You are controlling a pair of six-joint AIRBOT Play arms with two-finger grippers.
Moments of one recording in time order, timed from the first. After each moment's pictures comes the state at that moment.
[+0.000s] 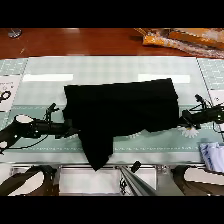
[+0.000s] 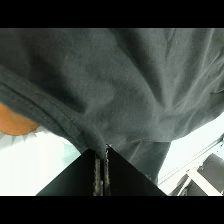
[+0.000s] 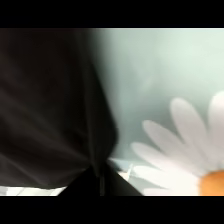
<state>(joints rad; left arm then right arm) 0.12 -1.14 0.37 0.60 -1.05 -1.16 -0.53 -1.45 0.79 -1.04 1.29 1.11</state>
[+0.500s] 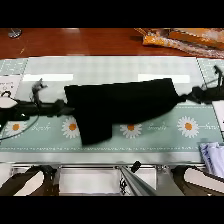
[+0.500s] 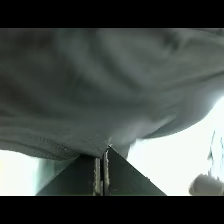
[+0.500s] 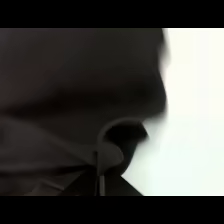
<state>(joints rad) 0.13 -1.04 0.66 0.60 -1.09 -1.16 -0.48 -1.32 1.06 -0.91 1.21 1.13</state>
